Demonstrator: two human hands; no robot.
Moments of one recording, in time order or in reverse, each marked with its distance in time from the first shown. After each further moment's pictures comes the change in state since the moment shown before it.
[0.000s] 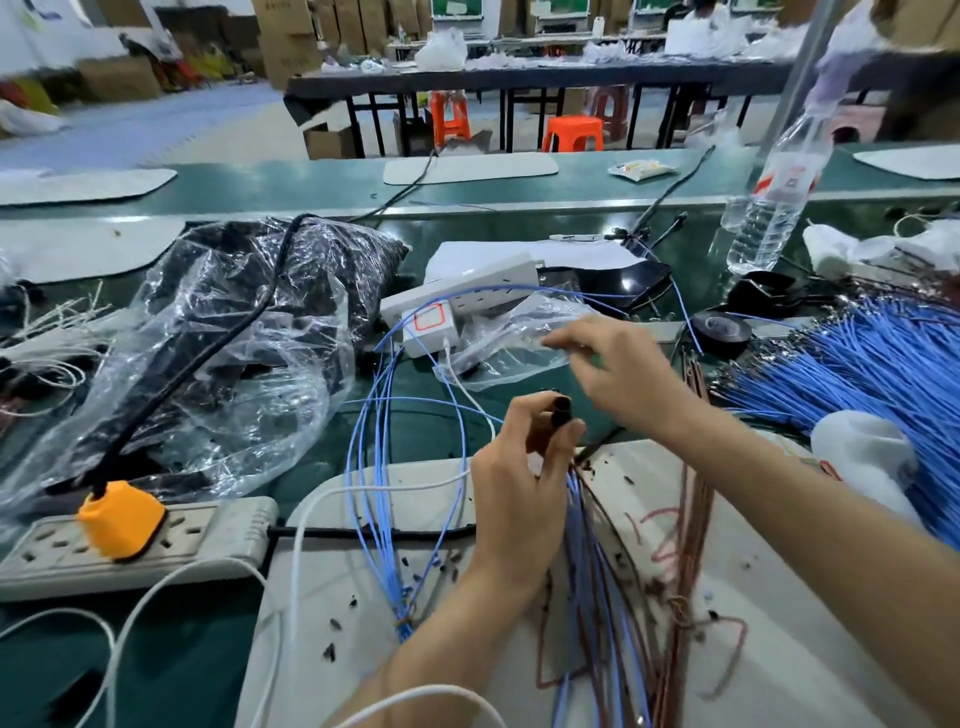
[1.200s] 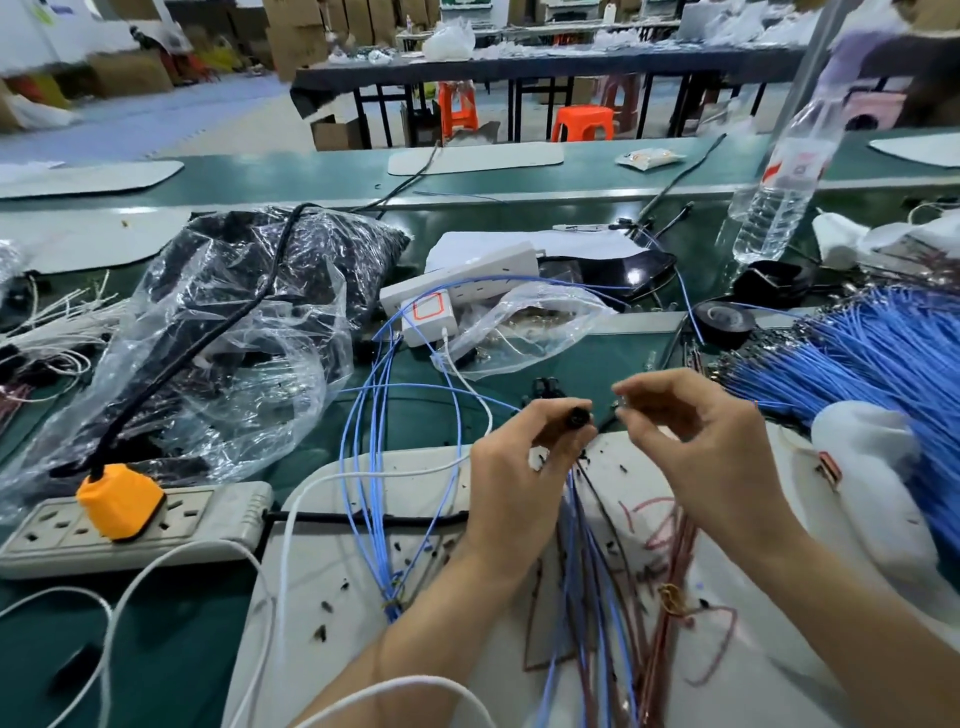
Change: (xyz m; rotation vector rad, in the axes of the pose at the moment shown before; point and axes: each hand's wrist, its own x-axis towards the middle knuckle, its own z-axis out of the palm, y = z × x) left_hand -0.001 -0.001 -0.002 -0.055 -0.117 -0.023; right_hand -0.089 0.002 -0.006 0.495 0.316 0.138
